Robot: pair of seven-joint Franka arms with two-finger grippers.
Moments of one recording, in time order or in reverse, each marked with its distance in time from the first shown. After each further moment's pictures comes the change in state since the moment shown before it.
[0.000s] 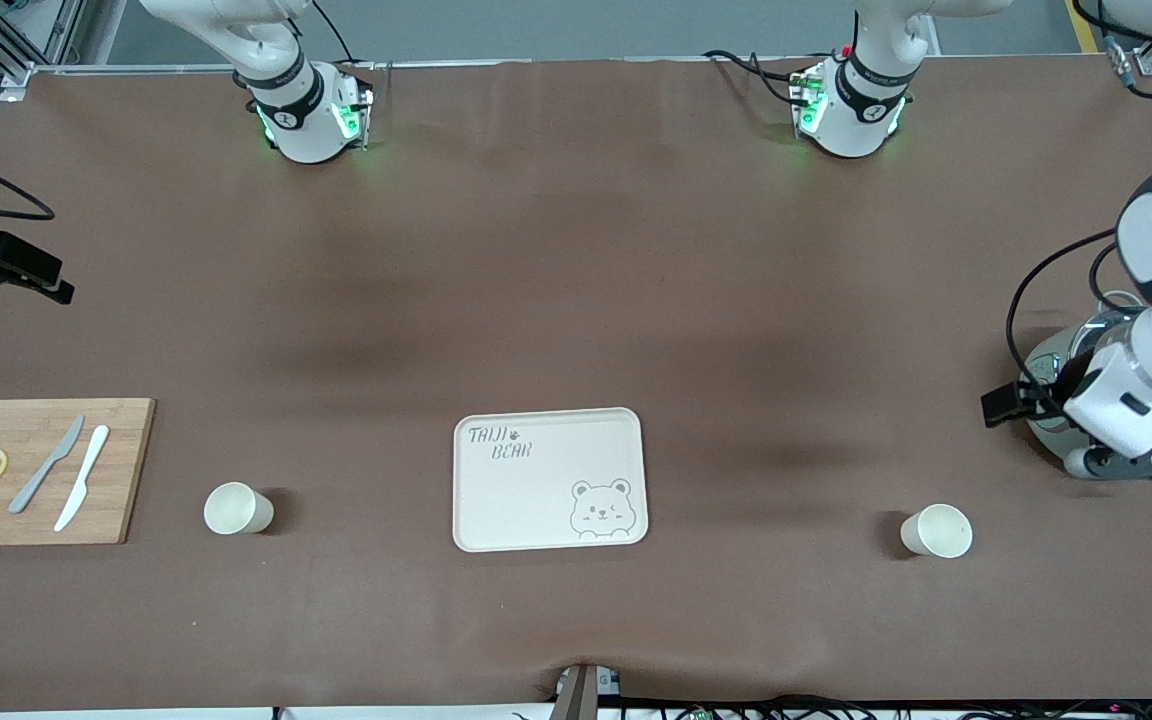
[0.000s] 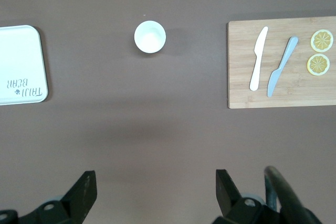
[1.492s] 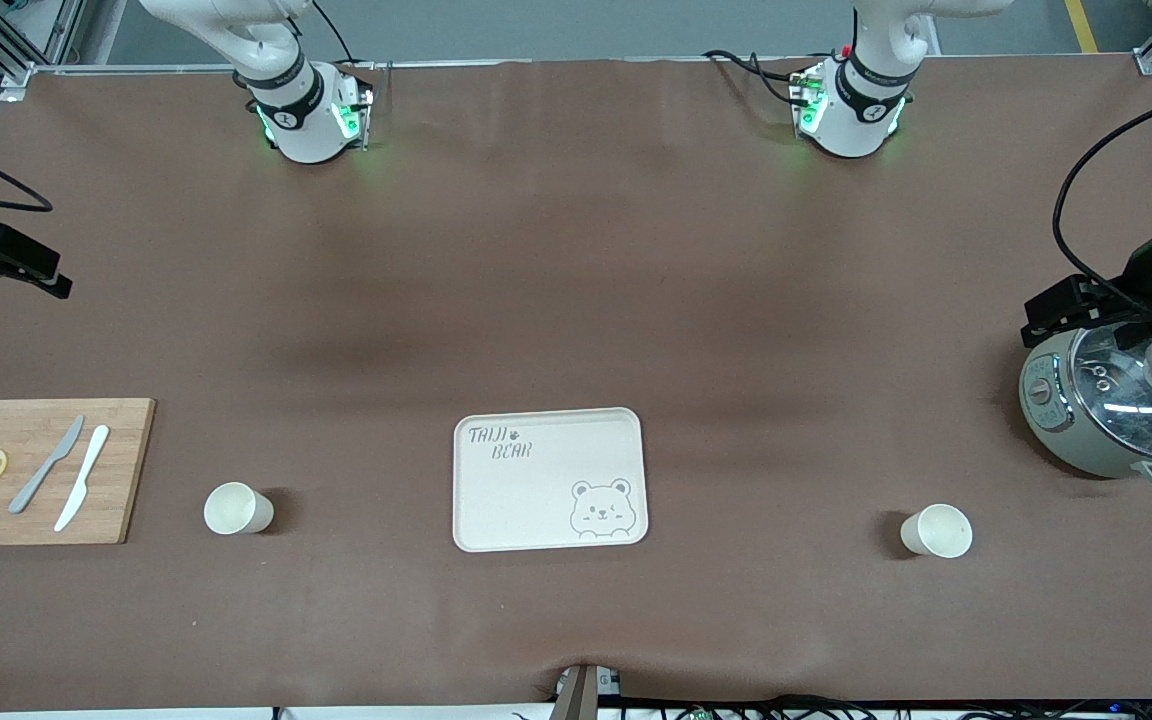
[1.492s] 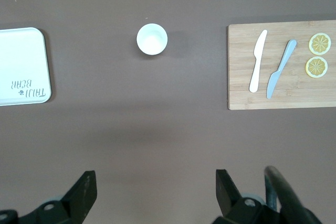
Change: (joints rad) left arm -0.025 -0.215 -0.002 0.040 -0.050 -0.212 -0.007; right arm 0.002 -0.033 0.003 -0.002 0.000 -0.003 0.000
